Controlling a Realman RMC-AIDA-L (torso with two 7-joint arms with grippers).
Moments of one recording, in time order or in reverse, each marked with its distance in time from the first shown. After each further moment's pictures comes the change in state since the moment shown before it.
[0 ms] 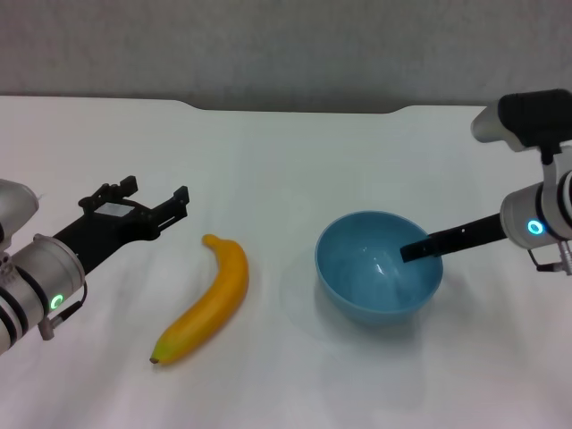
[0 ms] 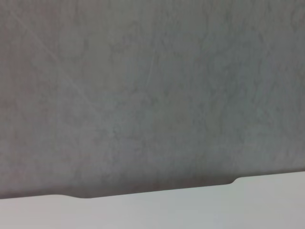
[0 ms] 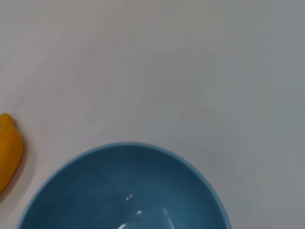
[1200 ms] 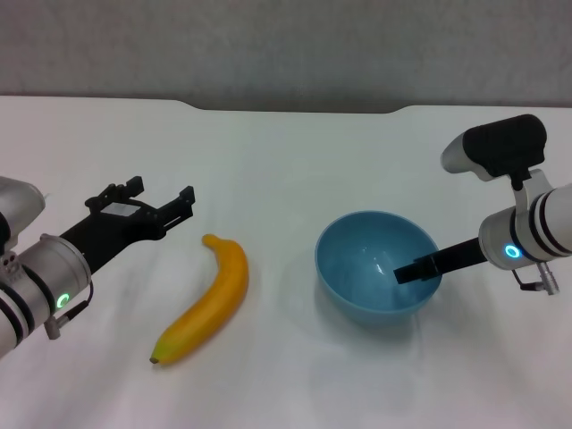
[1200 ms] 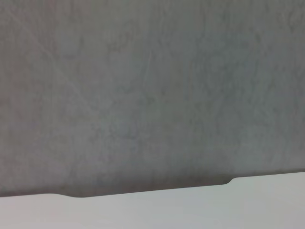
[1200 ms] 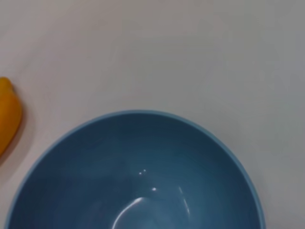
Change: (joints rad) left arm -0.015 -0.005 -0.001 0.018 -0.002 -0.005 -0.005; right arm 0.014 0.009 -0.183 0.073 0.070 0.104 0.010
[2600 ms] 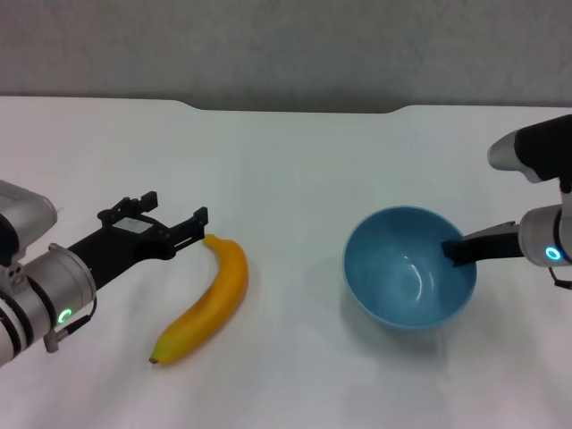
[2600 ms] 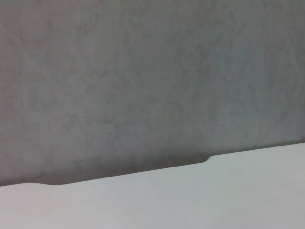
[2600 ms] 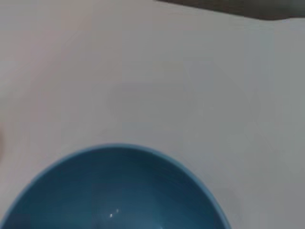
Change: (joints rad) left arm 0.050 0.015 0.030 -0.094 0.198 0.013 -0.143; right arm -0.229 -0.007 -0.051 -0.307 -0.001 0.037 -0.001
